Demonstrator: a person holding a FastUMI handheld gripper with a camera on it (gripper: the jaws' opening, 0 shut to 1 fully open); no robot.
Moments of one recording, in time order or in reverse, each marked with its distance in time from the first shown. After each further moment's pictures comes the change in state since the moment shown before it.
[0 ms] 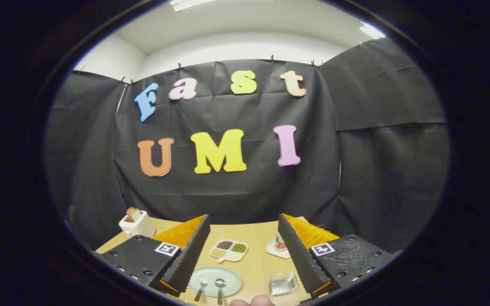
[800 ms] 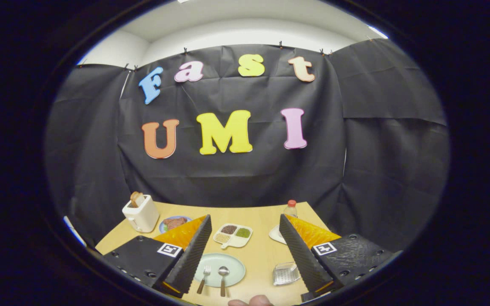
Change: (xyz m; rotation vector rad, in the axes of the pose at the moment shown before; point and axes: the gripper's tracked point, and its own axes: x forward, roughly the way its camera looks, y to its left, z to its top) arm 0.002 0.016 -0.040 -0.043 0.163 0.025
